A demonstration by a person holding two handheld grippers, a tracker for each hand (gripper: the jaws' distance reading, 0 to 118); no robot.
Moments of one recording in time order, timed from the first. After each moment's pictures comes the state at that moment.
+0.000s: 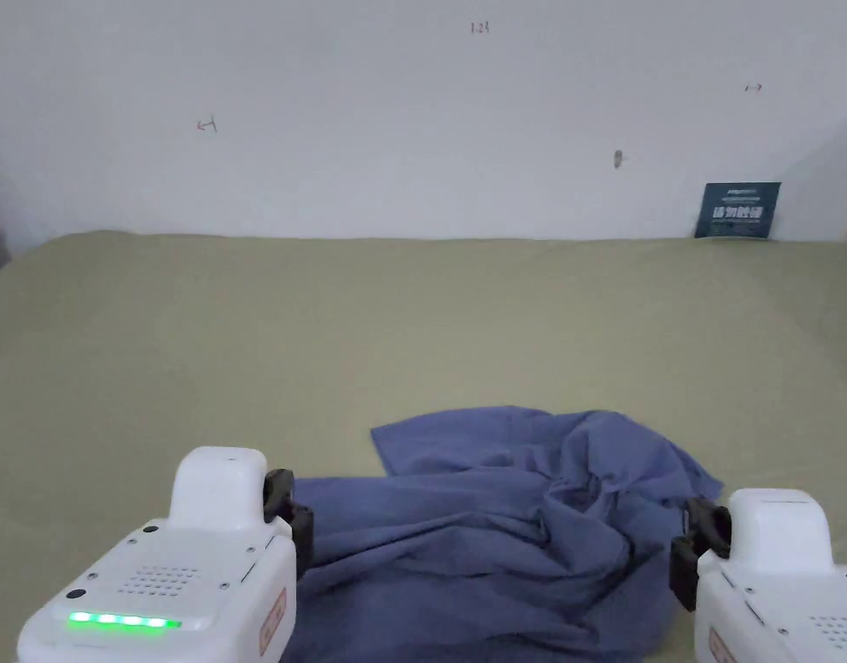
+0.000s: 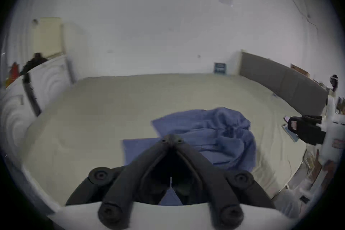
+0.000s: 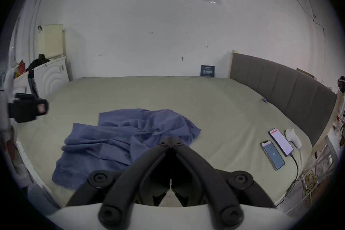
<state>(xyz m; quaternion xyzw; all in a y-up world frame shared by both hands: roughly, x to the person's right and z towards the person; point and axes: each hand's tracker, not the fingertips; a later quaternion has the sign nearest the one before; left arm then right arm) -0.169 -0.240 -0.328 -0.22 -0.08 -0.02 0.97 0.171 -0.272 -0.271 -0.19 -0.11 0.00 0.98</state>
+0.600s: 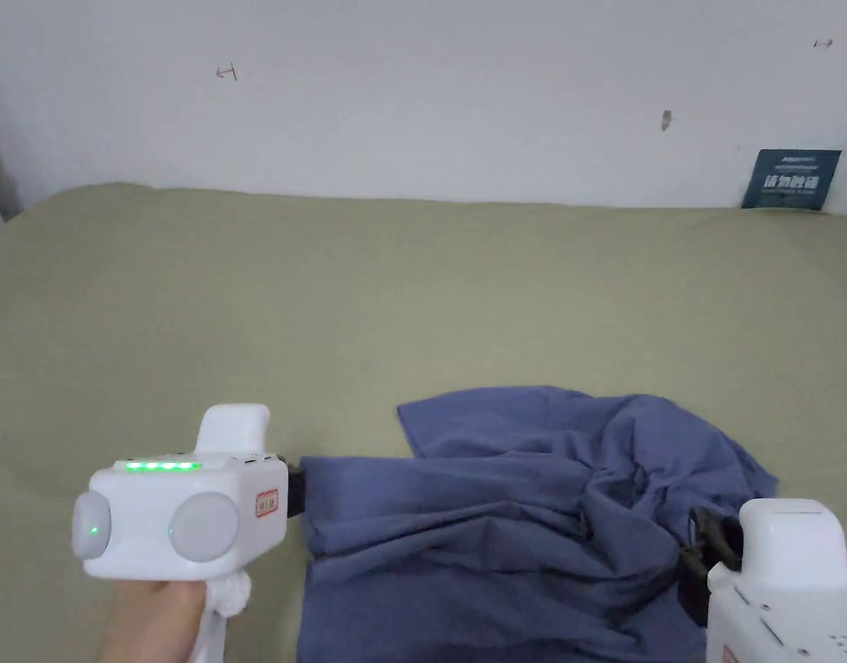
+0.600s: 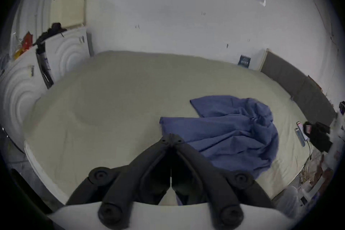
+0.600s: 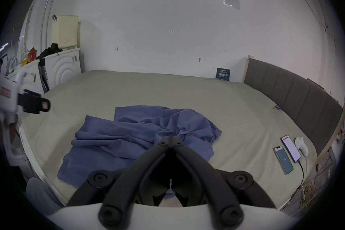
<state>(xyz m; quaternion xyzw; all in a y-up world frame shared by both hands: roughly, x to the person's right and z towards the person) -0.186 -0.318 -0.498 -0.41 -0.09 0.01 0.91 0.159 -0.298 -0.316 -0.23 -0.09 0.00 0.97</state>
